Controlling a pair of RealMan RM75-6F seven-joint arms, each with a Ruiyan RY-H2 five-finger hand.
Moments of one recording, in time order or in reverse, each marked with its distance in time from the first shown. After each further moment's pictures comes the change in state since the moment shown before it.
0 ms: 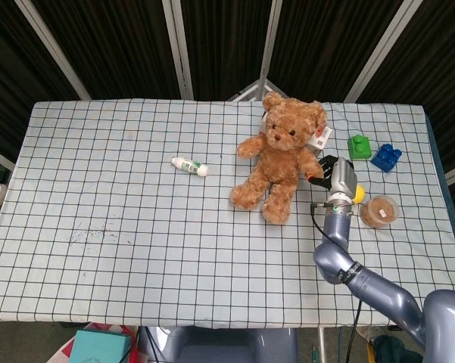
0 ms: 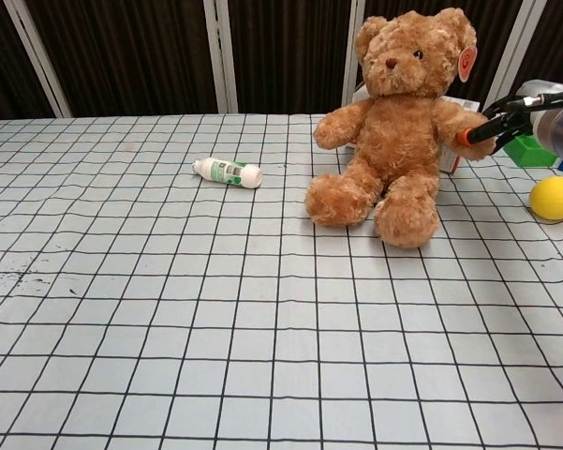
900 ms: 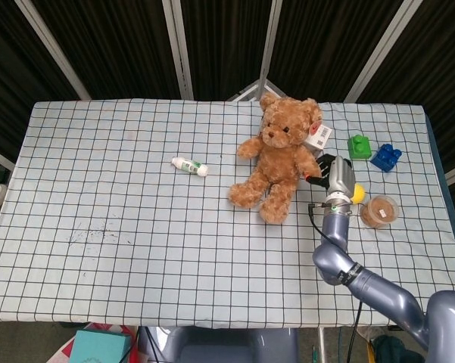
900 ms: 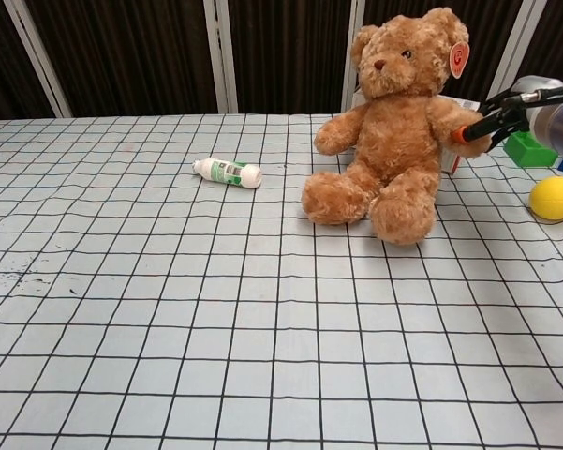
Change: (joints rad) left arm 0.002 0.000 0.002 -0.005 0.004 0.005 0.006; right arm -0.010 -0.001 0.011 -0.024 0.001 -0.009 -0.028
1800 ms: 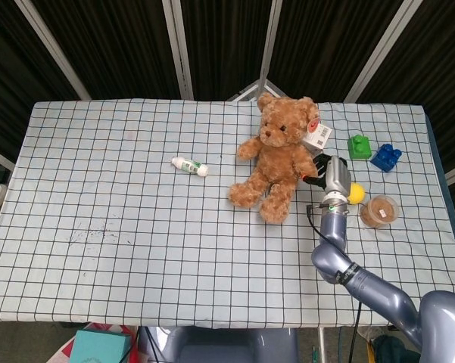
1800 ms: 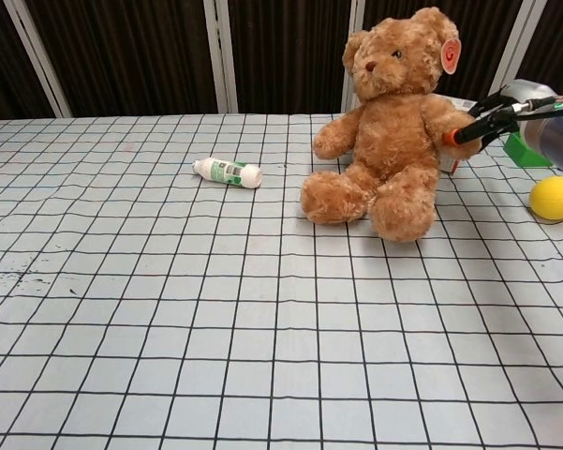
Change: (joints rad) left arm 0.000 -0.002 -0.001 -0.001 -0.005 0.000 0.008; right arm 0.010 -0.035 -0.004 0.077 -0.102 -0.052 0.078
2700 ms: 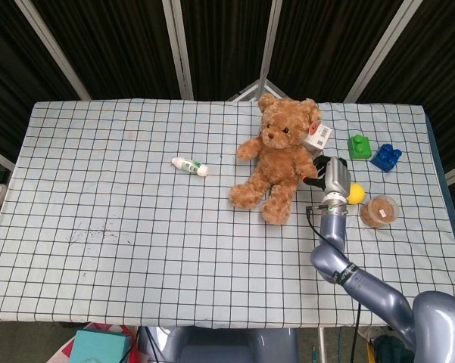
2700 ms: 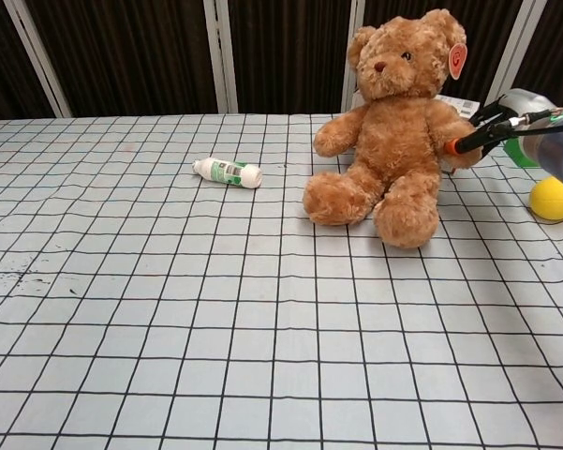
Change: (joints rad) left arm 0.001 -0.002 0.000 -0.004 -0.002 0.005 0.012; right arm -0.006 -0.031 -0.021 0.073 -0.020 -0.032 -0.013
